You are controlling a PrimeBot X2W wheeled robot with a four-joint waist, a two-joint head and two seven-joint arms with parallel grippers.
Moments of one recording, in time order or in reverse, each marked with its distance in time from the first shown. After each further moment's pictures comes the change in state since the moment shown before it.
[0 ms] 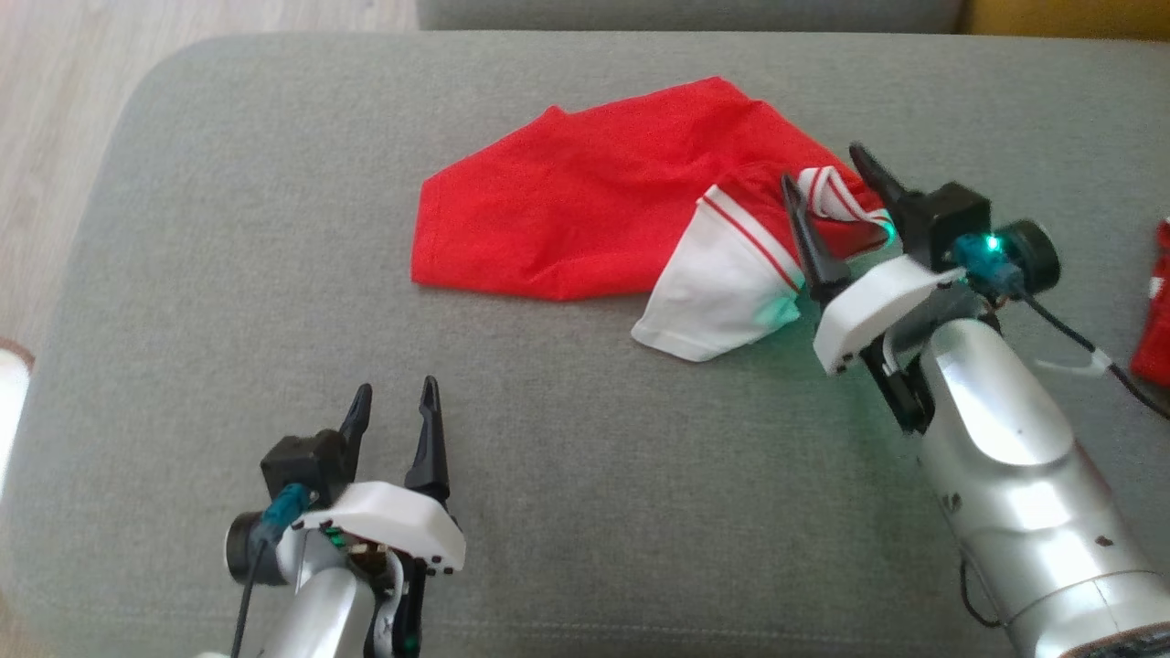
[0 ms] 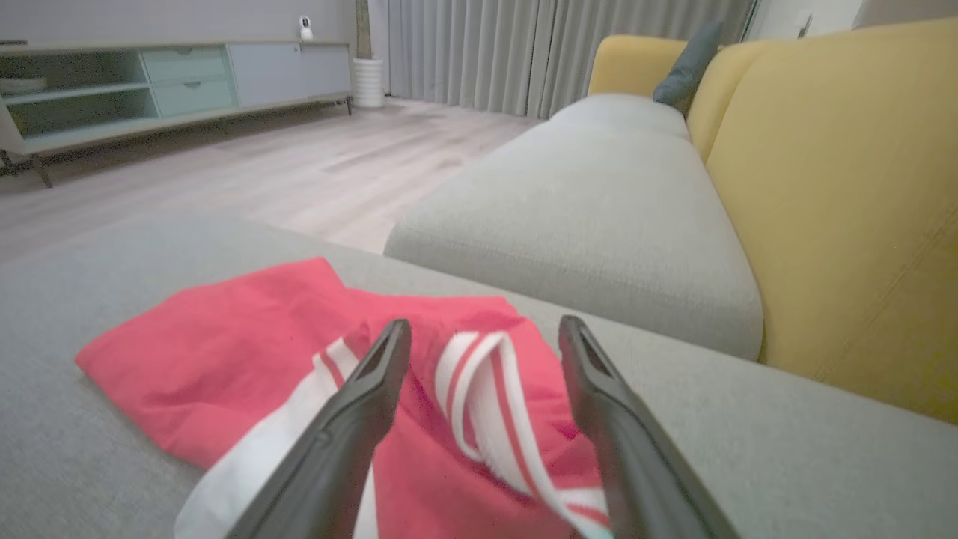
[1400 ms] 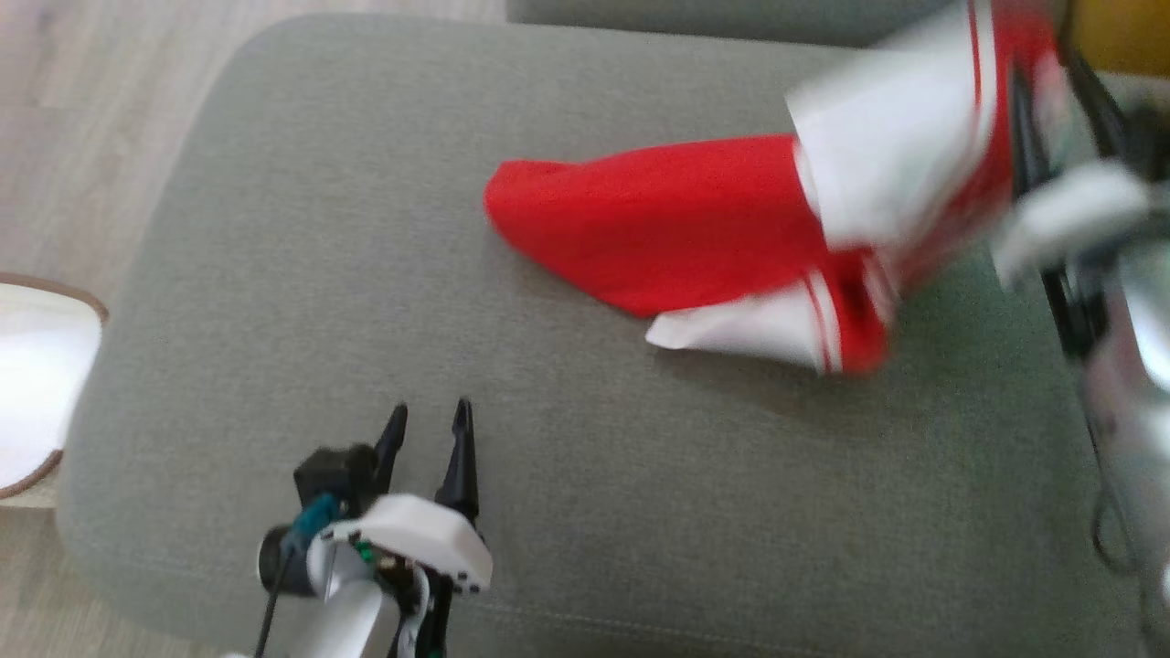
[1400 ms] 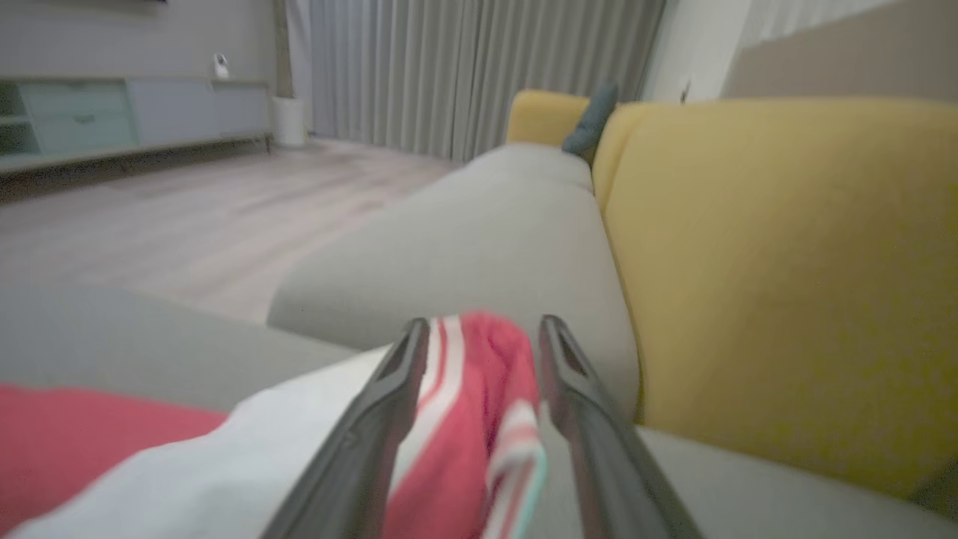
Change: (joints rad) left arm 0.007 0.001 -0.089 0.018 -0.074 0.016 0.000; right arm -0.135 -0.179 -0.149 0.155 0.007 0.000 -0.058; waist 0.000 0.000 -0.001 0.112
